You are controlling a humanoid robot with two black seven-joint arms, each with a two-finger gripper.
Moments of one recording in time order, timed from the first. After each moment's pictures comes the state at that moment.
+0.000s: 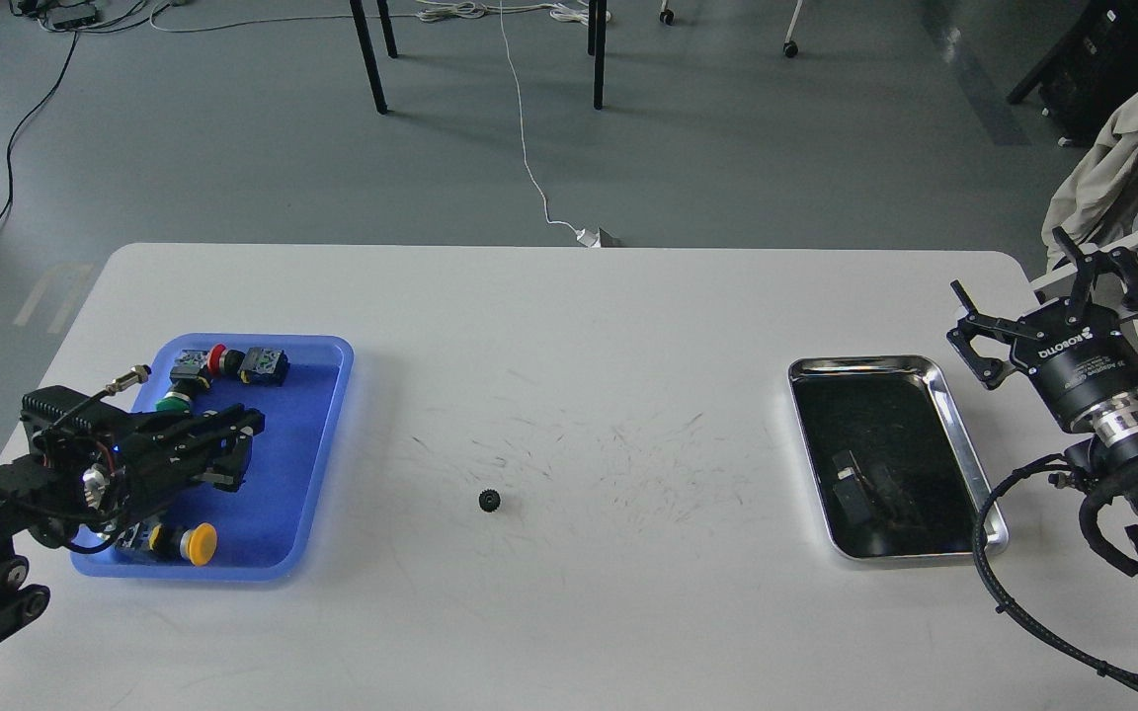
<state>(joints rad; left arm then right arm) -0.44 0.76 -0.42 -1.02 1.86 0.19 -0.26 0.22 -0.40 1.39 0.99 0.04 0.49 -0.06</state>
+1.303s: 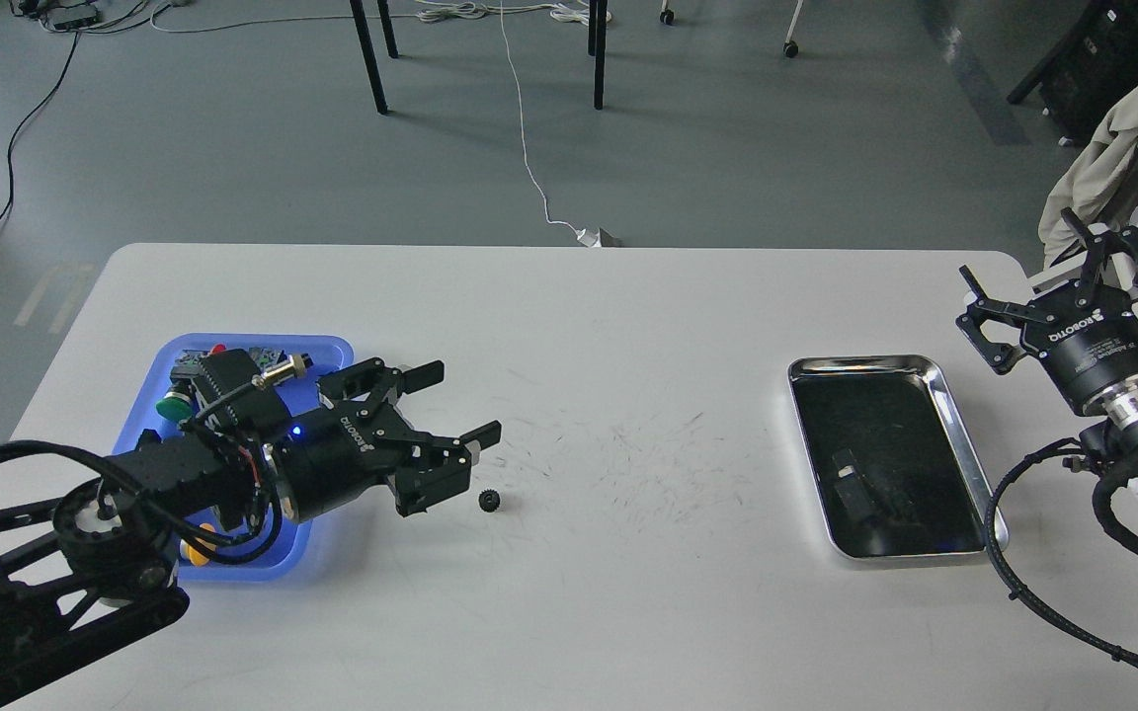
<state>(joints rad) -0.52 0.68 -0.39 -1.55 2.05 0.18 -0.19 0.26 -0.44 1.37 0.98 0.03 0.49 -0.06</state>
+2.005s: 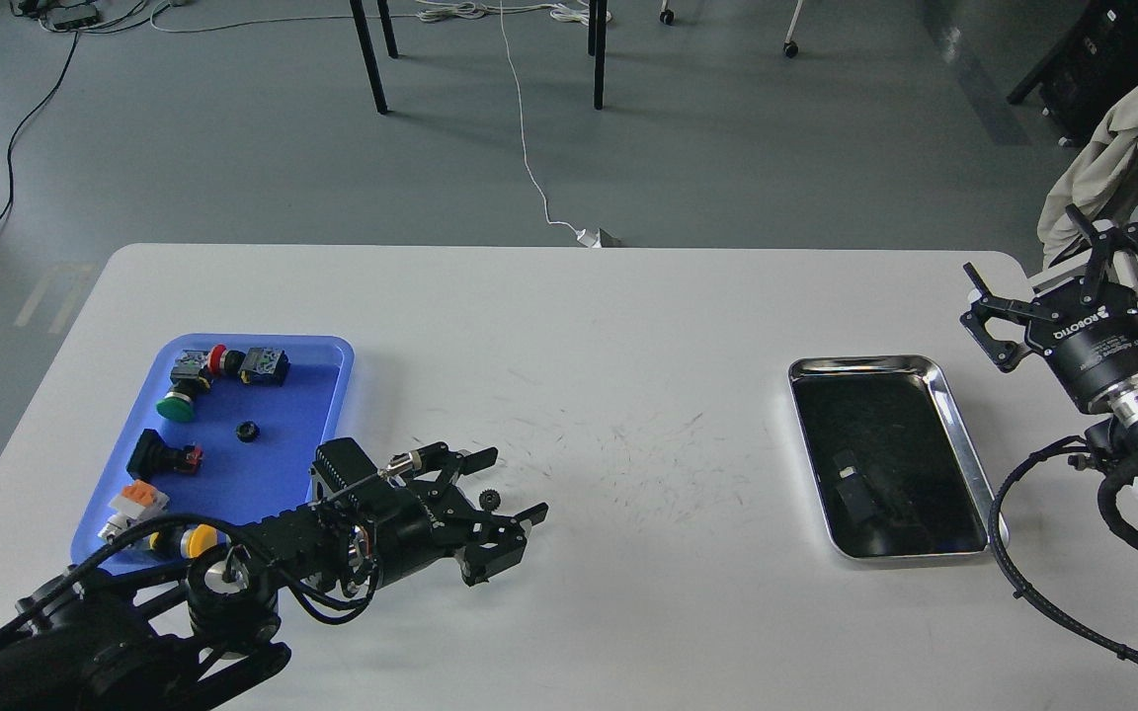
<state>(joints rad) -0.41 0.40 -0.38 -1.24 2.18 0.19 -0.20 0.26 -0.44 1.37 0.98 0.03 0.49 -0.06</state>
